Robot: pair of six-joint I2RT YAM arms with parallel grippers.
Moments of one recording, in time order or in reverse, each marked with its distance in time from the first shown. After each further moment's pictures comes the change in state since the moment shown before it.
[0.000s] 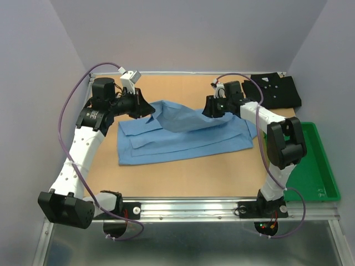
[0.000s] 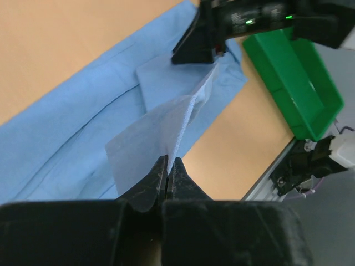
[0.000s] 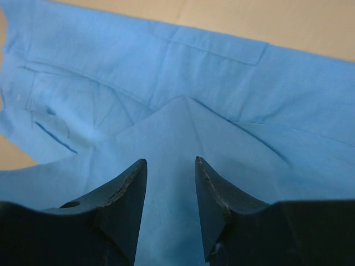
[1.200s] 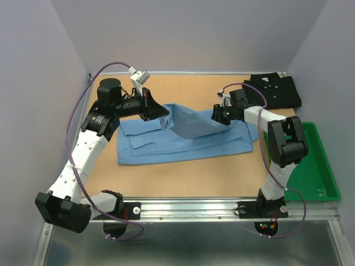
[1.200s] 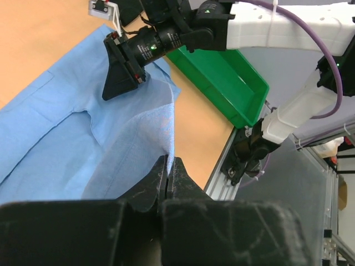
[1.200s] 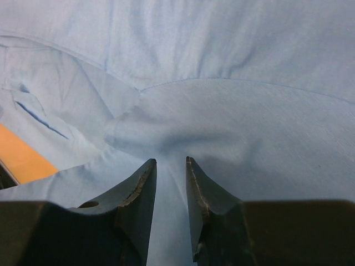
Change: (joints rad) left arm -0.107 -0.040 -0.035 0.202 0.194 -0.135; right arm -0.071 0.027 -0.114 -0.013 -0.090 0.019
